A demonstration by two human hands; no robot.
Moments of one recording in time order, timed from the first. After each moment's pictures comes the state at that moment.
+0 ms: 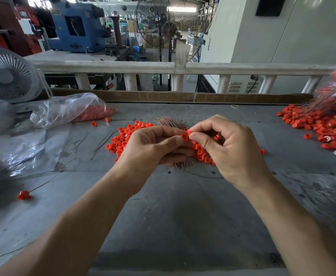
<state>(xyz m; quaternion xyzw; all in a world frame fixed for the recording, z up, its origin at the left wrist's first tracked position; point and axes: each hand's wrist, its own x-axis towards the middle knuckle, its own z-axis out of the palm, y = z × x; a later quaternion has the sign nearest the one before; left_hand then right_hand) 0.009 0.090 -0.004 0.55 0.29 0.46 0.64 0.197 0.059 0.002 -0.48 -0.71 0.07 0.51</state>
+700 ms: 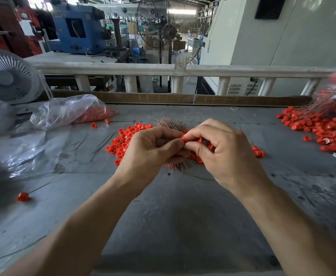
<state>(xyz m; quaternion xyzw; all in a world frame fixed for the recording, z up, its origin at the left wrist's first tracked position) 0.013 0.086 -0.006 0.59 0.33 0.48 0.56 0.192 0.056 0.002 -0.48 -0.76 -0.01 0.44</state>
